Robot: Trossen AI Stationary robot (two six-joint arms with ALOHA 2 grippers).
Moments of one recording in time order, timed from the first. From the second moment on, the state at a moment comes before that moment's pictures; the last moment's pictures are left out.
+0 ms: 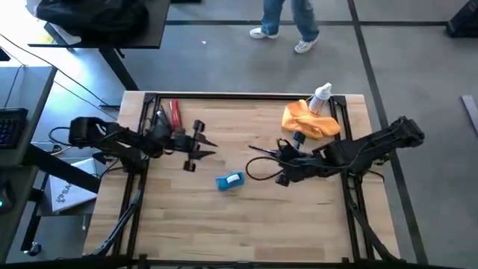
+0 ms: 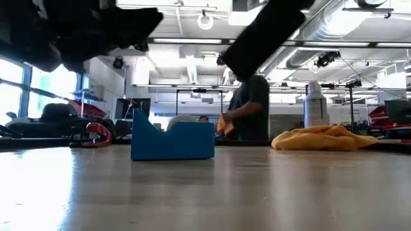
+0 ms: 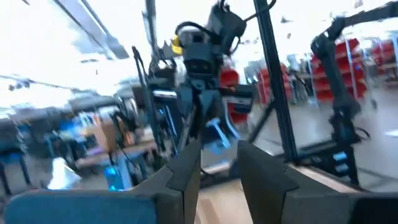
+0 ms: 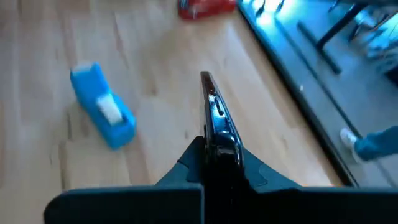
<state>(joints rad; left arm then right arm) 0.20 1.38 0.21 1.55 0.38 0.09 0.34 1.39 1.24 -0.69 0.71 0.27</state>
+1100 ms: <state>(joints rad) 0.10 1.32 0.53 1.57 0.28 0.00 0.10 1.44 1.24 0.45 0.13 -0.38</state>
